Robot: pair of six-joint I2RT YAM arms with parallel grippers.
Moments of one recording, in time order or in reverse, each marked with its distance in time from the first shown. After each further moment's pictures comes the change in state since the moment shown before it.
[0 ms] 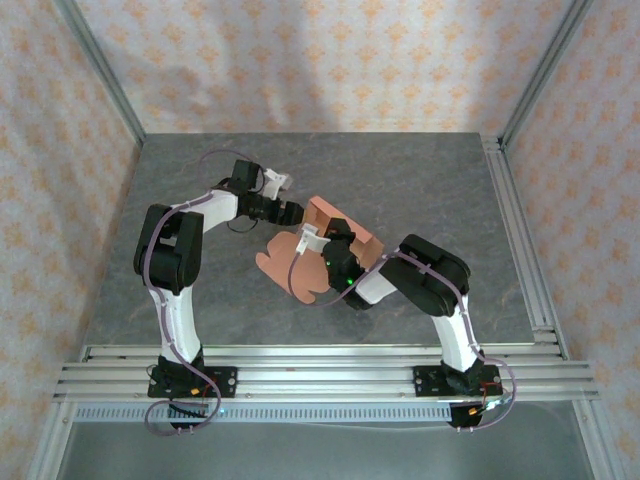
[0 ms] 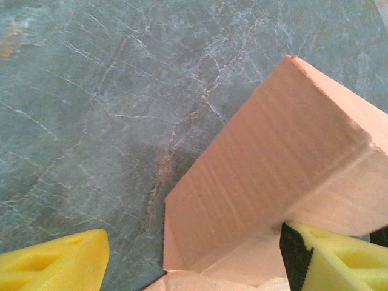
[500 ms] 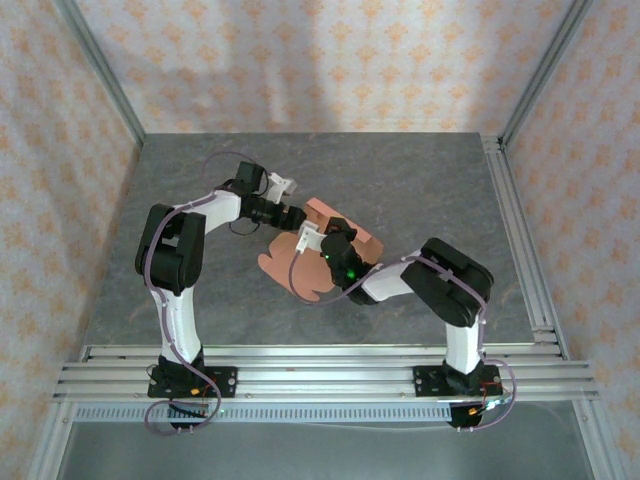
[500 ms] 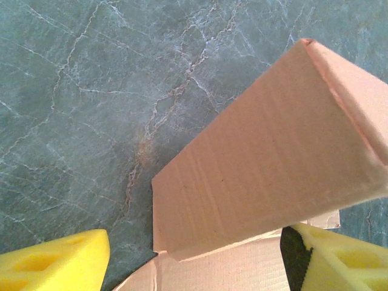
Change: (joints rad) left arm -0.014 0.000 0.010 -0.069 -0.006 0.041; right arm 0.000 -0.175 0.000 -0.341 -0.095 0.183
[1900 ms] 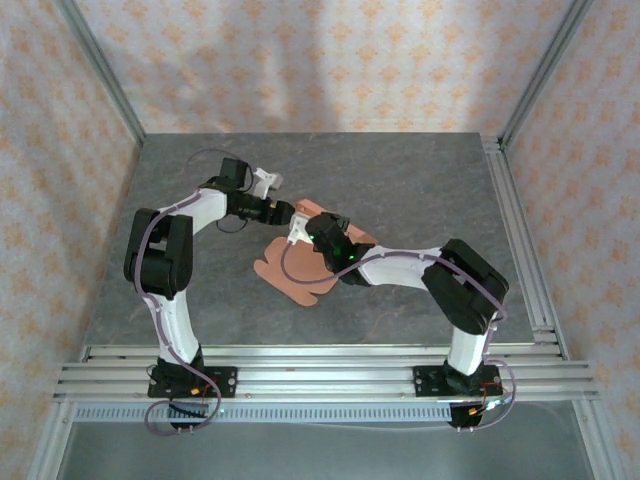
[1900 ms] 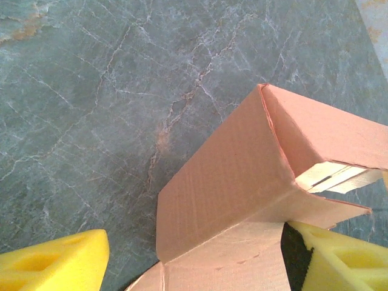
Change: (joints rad) left arm 0.075 -0.061 -0.029 -0.028 0.057 0.003; right arm 0.000 -0.070 0.218 -0.541 -0.085 0.158
